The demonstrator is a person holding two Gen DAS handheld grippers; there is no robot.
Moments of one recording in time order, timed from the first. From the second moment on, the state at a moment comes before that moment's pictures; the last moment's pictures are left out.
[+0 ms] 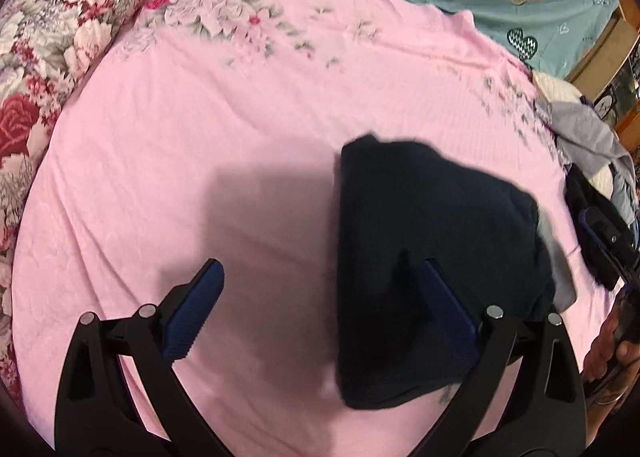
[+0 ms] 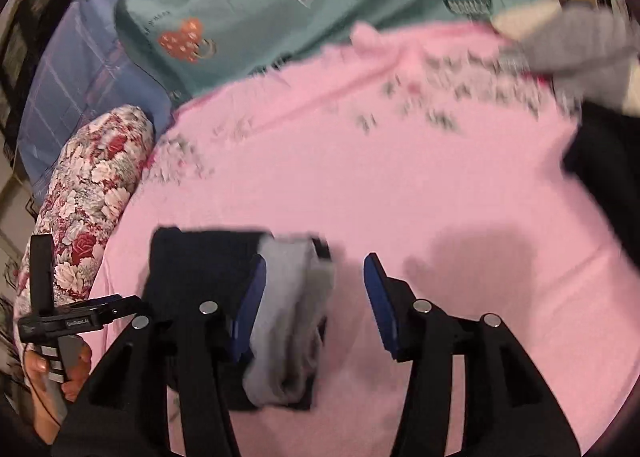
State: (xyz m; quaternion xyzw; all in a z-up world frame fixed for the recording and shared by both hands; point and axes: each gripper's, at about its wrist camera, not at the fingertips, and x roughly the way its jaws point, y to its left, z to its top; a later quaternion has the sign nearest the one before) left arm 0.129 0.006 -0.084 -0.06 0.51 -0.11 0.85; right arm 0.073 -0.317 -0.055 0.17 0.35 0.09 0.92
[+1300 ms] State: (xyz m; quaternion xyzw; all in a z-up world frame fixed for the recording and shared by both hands) left arm 0.120 -0.006 -0.117 -0.07 0.56 -0.09 0.82; right arm 0.037 -0.273 -0.090 0.16 0.41 0.19 0.88
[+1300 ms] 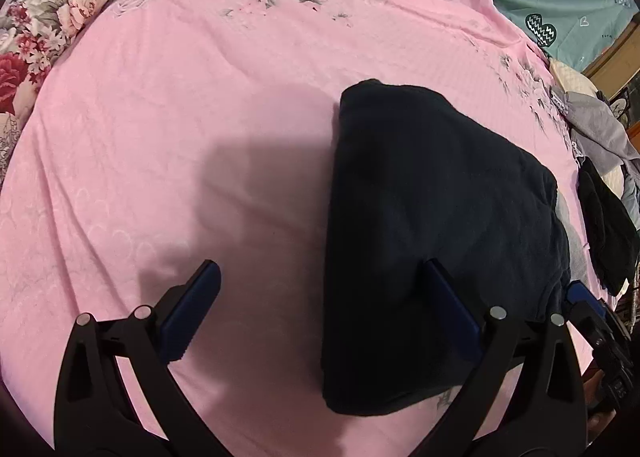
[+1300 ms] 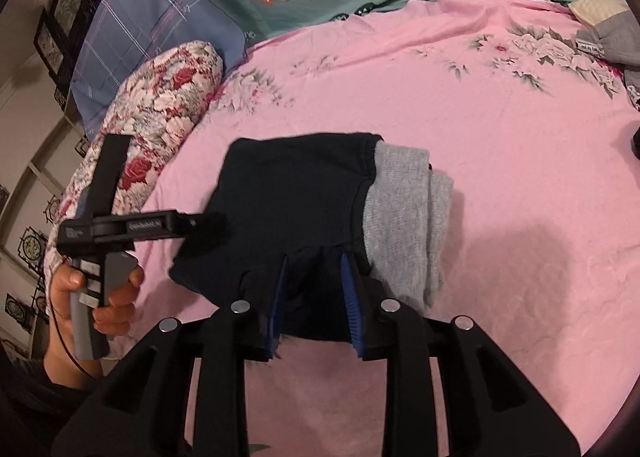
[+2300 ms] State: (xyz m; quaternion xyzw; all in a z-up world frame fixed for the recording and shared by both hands) left arm 0.160 -0.003 -0.086 -0.09 0.52 -0.09 0.84; right arm 0.041 -0.268 -0.073 0.13 0.35 0.12 0.92
